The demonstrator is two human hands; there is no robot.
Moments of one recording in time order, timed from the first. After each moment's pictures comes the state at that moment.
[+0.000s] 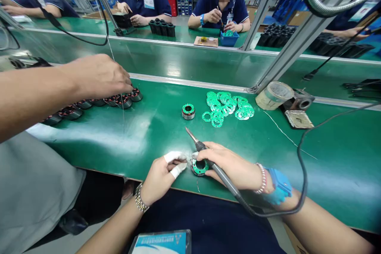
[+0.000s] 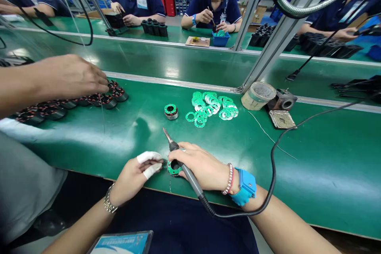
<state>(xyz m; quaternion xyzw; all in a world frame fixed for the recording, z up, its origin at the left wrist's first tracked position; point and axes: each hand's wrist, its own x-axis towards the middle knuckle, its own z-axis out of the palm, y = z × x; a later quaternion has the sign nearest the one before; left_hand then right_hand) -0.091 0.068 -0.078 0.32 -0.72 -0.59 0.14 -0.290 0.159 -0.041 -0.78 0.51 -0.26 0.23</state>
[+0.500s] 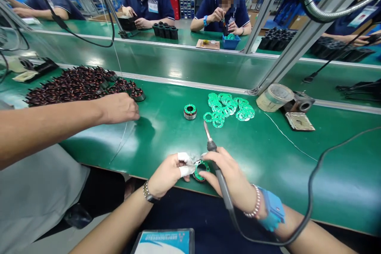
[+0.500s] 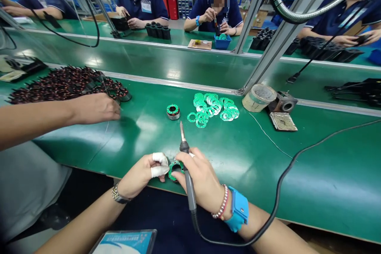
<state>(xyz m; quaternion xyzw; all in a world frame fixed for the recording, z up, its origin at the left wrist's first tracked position) -0.107 0.073 -0.070 0.31 -0.59 -0.74 0.08 -0.255 0.186 -0.066 -0.67 0.62 -0.39 0.13</state>
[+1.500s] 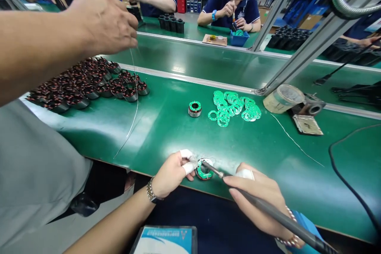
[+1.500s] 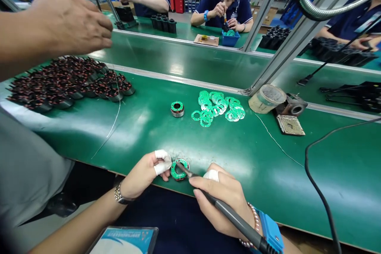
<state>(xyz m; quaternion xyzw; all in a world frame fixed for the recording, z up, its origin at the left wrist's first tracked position) -0.108 0.079 -0.069 0.38 -0.58 -0.72 0.09 -0.274 0.226 -0.042 -0.68 0.58 -0.42 0.14</state>
